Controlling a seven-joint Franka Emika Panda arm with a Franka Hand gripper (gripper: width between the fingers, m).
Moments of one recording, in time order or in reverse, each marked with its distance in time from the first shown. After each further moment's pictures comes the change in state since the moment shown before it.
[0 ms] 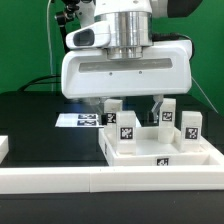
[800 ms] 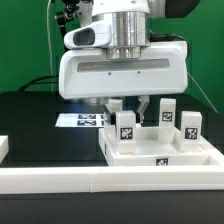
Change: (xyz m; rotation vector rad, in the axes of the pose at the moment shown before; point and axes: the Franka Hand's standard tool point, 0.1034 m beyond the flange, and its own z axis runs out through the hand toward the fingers) arm 0.000 0.003 0.000 -0.004 -0.001 -0.034
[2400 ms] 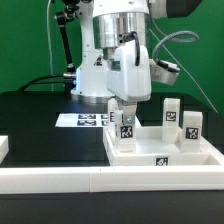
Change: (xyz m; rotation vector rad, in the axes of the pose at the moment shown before) arm -0.007 -0.004 0.000 0.034 -0.008 1.601
